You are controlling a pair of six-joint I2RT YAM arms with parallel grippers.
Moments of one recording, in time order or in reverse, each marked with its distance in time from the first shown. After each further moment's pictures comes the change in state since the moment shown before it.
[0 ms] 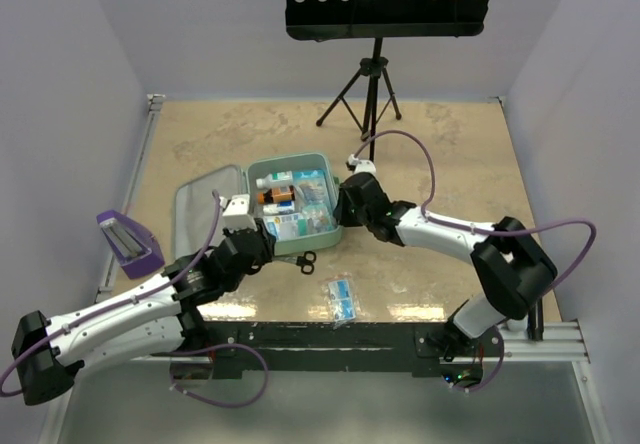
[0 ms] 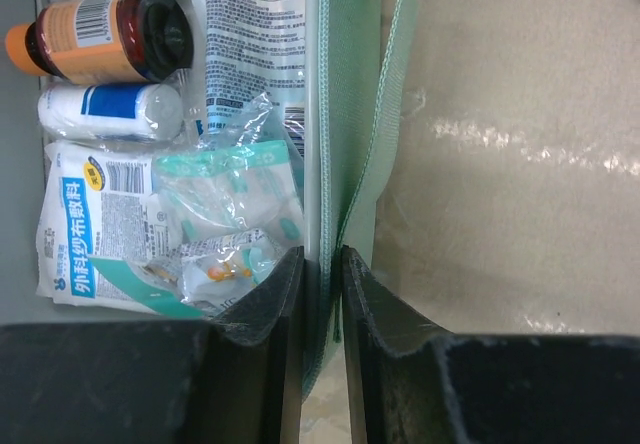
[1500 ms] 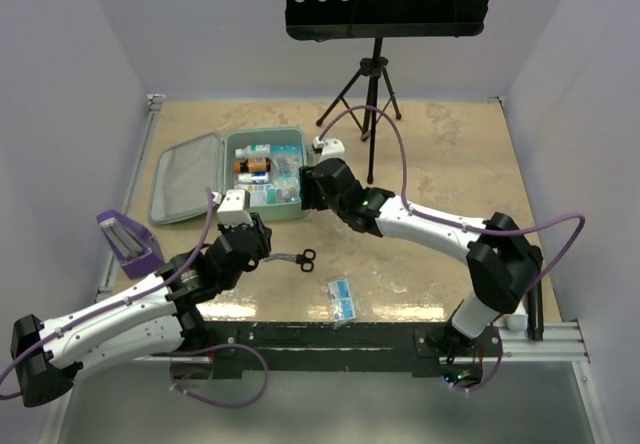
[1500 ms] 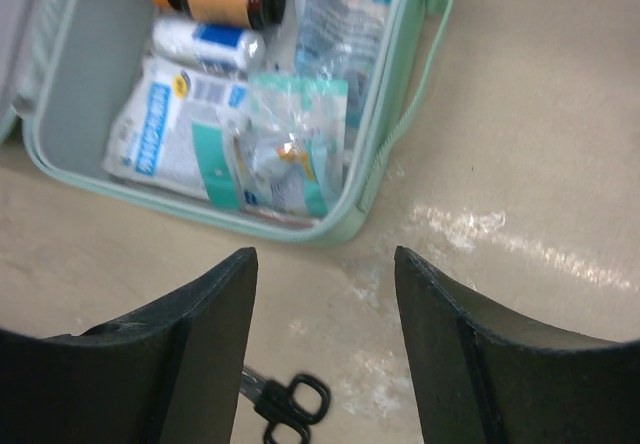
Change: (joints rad) left arm 0.000 -0.010 0.046 -0.026 -0.056 0.044; right arm 0.138 0.053 0.233 -0.069 0.159 -0.128
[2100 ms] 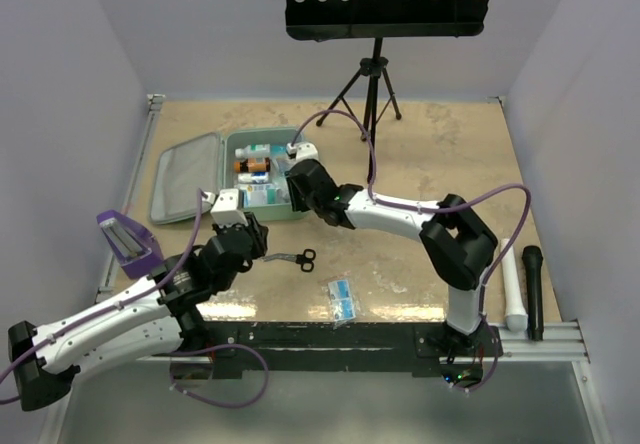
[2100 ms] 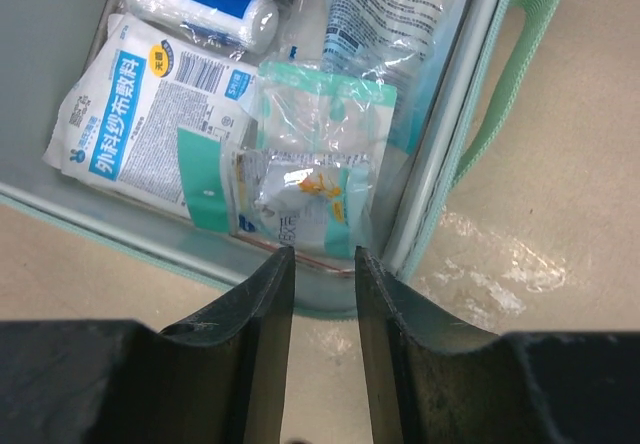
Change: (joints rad) left arm 0.000 -0.053 0.022 -0.029 -0.015 0.010; right arm 0.007 0.272 0.198 0.012 -0.026 -0.087
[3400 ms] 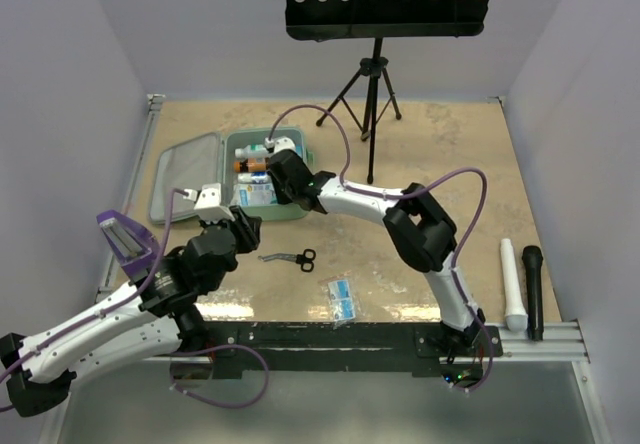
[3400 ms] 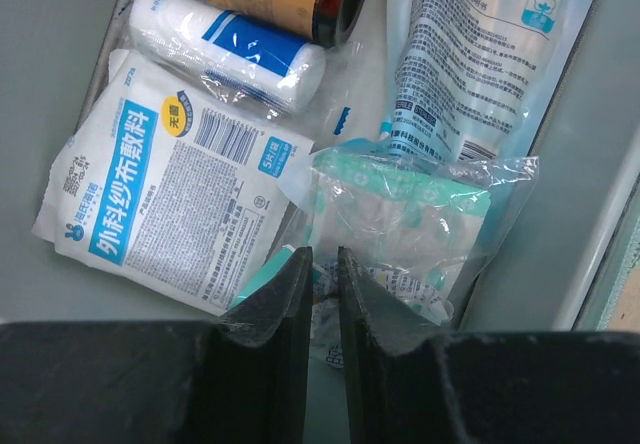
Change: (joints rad) left arm 0.000 -0.074 0.053 -0.019 -0.031 0.017; right arm -0.001 0.254 0.304 -0.108 -0.055 -0.011
